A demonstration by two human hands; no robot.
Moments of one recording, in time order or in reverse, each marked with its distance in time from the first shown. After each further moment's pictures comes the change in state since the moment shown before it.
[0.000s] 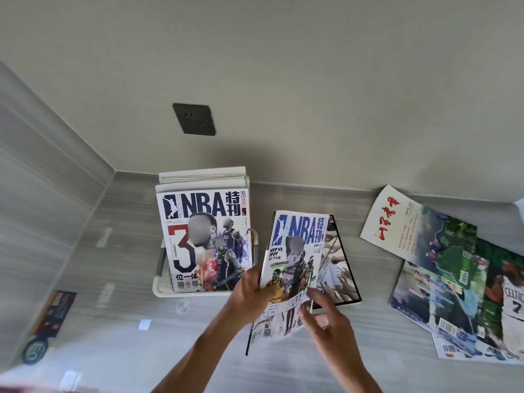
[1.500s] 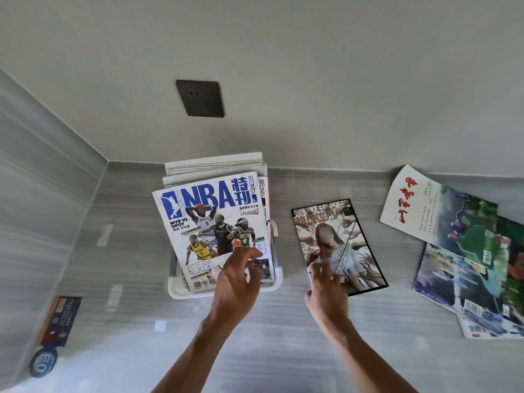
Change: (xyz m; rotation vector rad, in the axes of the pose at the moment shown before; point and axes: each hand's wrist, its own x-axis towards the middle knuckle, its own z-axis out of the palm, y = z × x) left_hand 0.012 -0.059 -0.068 0.373 0.372 0.298; right_hand 0.088 0.037 0.093 -1.060 0.188 0.079
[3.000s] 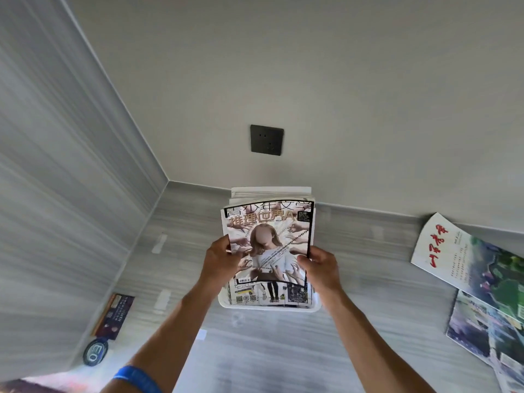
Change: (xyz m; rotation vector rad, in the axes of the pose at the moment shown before) left_hand 0.049 -0.041 -0.127 -0.218 0.124 -0.451; right_hand 0.040 -0.113 -0.110 1.375 -0.075 0.090
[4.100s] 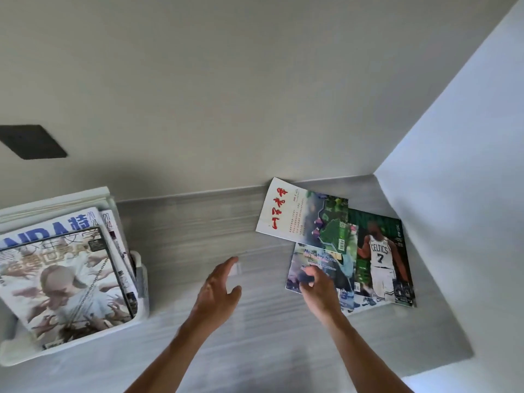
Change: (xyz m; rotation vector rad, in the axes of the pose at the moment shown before) left_hand -0.154 0.082 0.321 0.334 -0.517 0.294; right_hand -0.031 0.134 -0.373 -0.550 0.274 0.177
